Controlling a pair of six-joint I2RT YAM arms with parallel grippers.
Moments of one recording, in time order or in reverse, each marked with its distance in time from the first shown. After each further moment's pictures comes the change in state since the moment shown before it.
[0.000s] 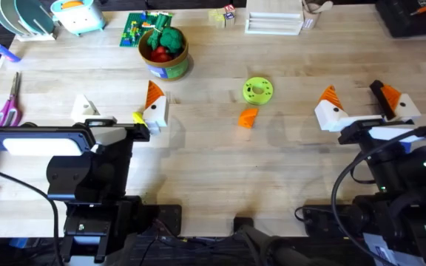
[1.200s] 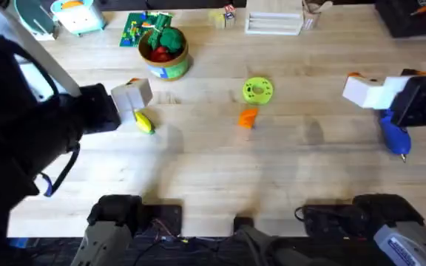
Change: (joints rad) left arm 0.000 0.591 0.843 -0.909 -0.046 -0.154; right arm 0.000 0.580 0.793 -0.731 0.000 0.027
